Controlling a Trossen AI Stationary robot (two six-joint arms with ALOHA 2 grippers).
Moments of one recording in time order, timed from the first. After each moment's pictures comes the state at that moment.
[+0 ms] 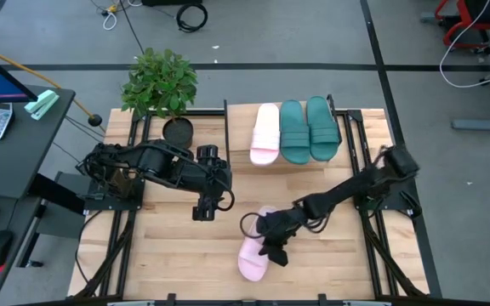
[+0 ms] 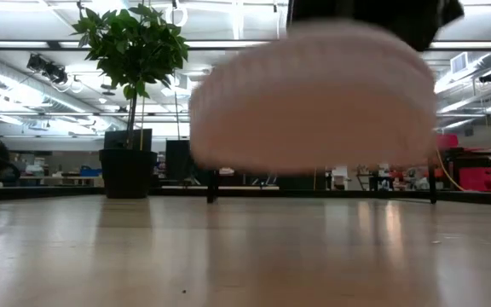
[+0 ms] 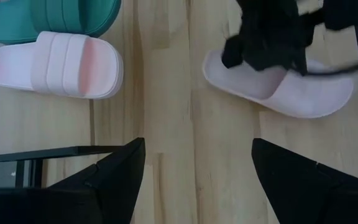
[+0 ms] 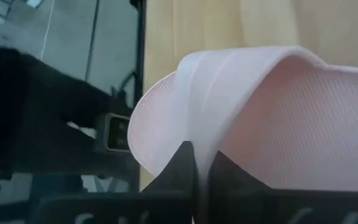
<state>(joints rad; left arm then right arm) -0.30 1.84 2.36 -1.57 -0.31 -0.15 0.38 1.77 1.00 0.10 -0.27 0.75</state>
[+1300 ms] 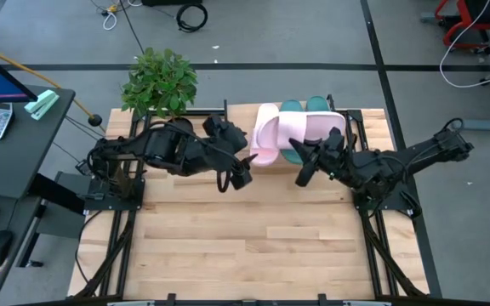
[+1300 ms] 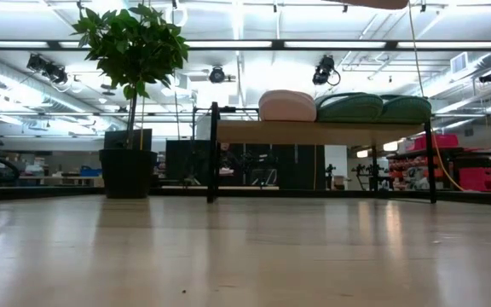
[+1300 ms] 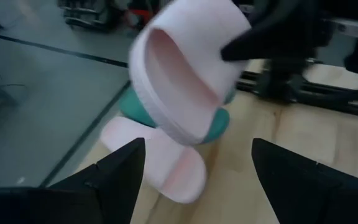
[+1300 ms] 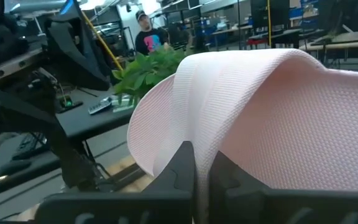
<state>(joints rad) -0.20 1.84 2.36 -1.16 -0.68 -0.28 0.33 1.08 1.00 0.06 0.96 0.28</state>
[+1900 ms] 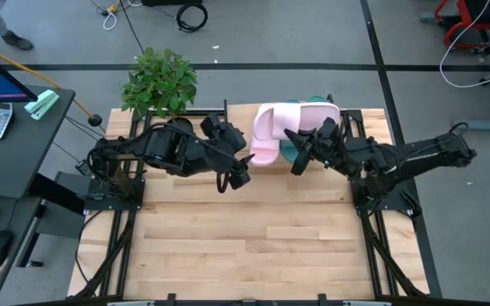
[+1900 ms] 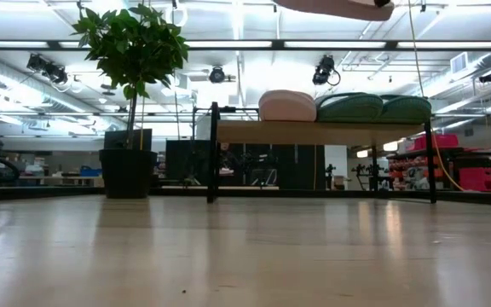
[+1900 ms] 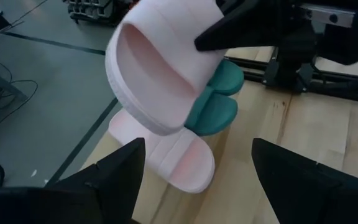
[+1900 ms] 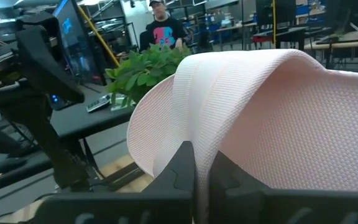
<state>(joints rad) -0.20 1.84 2.36 -1.21 -0.70 -0.29 0.17 1.08 1.00 0.06 0.78 0.27</state>
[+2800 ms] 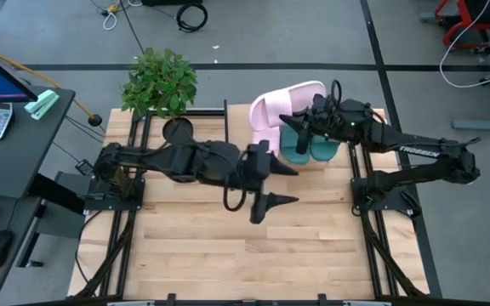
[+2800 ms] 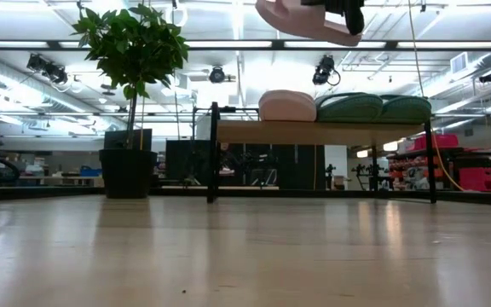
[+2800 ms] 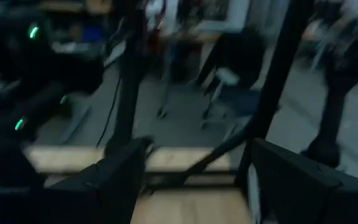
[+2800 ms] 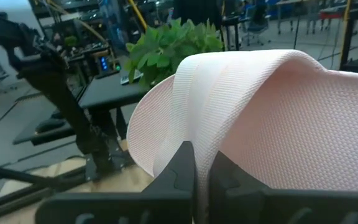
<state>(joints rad) -0.21 1.84 2.11 -0.36 -0.13 -0.12 -0.28 1.06 1.00 -0.01 0.08 0.21</state>
